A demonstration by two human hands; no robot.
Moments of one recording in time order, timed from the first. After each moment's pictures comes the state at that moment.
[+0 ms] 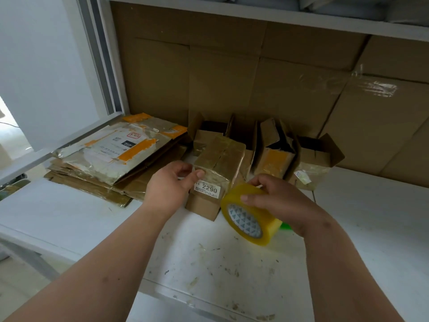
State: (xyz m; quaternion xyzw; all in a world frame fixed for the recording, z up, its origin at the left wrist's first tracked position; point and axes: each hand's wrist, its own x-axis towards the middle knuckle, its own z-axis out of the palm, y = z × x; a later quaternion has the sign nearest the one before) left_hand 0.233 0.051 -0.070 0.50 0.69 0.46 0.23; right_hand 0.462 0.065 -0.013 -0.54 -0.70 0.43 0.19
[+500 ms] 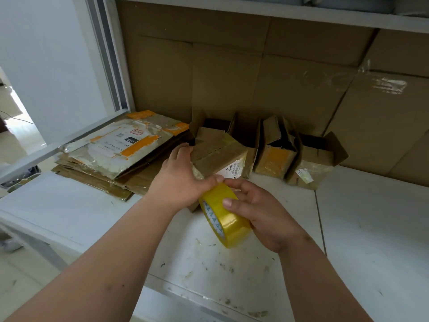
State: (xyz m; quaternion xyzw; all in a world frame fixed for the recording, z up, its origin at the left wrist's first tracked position) left_hand 0.257 0.045 -0.041 0.58 0.74 0.33 0.11; right_hand 0.450 0.058 -0.061 -0.37 -0.59 0.65 0.30
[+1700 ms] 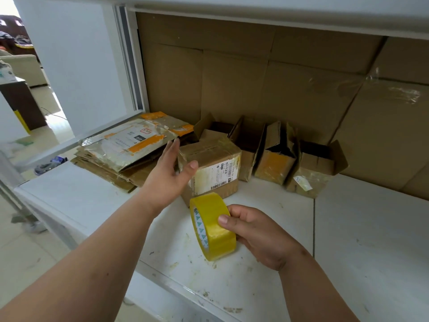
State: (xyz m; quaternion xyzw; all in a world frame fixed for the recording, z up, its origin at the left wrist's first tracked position) left_hand 0.265 0.025 -0.042 0.50 0.69 0.48 0.23; right_hand 0.485 0.047 -0.064 -0.30 -0.63 0.69 0.19
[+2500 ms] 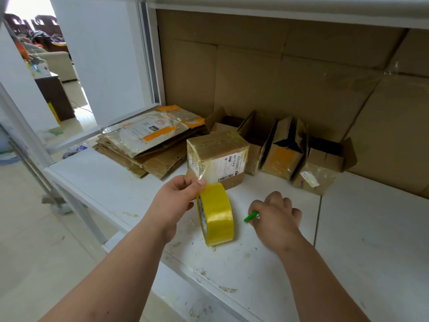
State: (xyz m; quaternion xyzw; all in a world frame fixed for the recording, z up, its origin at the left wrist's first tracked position) left_hand 0.320 -0.023 -0.061 0.26 0.65 0.59 0.41; right_hand 0.511 0.075 -0.096 -0.53 -0.84 0.09 0.04
